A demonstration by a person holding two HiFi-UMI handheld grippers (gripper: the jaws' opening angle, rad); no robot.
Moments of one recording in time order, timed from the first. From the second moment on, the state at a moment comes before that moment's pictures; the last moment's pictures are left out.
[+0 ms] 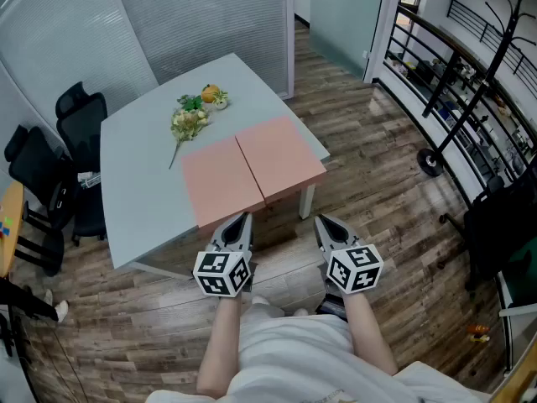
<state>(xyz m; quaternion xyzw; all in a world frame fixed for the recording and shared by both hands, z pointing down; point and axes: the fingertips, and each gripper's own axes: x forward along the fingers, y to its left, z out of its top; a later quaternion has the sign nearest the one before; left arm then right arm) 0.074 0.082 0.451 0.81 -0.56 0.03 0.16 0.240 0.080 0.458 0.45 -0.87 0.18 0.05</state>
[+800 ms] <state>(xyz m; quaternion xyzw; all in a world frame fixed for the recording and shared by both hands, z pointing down) 0.082 0.107 0.467 0.85 -0.49 0.05 0.21 0.230 0.108 0.455 0.39 -0.85 0.34 -0.10</state>
